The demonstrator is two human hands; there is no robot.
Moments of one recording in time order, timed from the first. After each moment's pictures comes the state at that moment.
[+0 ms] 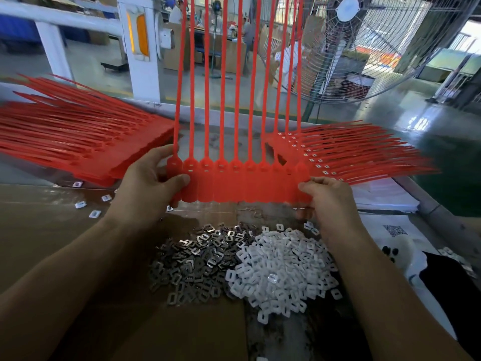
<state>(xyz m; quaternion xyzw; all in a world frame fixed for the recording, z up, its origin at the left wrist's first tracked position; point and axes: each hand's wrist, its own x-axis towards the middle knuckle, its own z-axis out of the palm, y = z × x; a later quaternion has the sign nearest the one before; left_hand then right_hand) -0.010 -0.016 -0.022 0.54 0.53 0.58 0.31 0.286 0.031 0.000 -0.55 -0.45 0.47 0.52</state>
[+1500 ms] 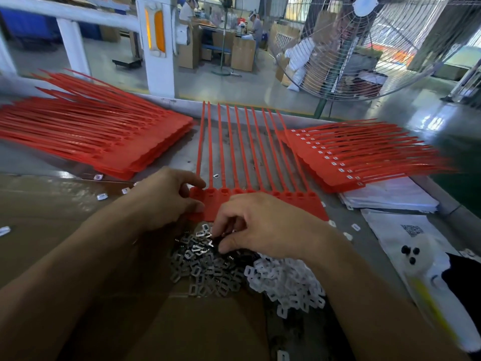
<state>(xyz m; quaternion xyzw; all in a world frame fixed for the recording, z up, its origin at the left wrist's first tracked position) -0.022 -0.031 0.000 0.64 0.68 0.26 0.25 0.196 -0.019 0.024 -0.35 -0.90 0.27 0.04</state>
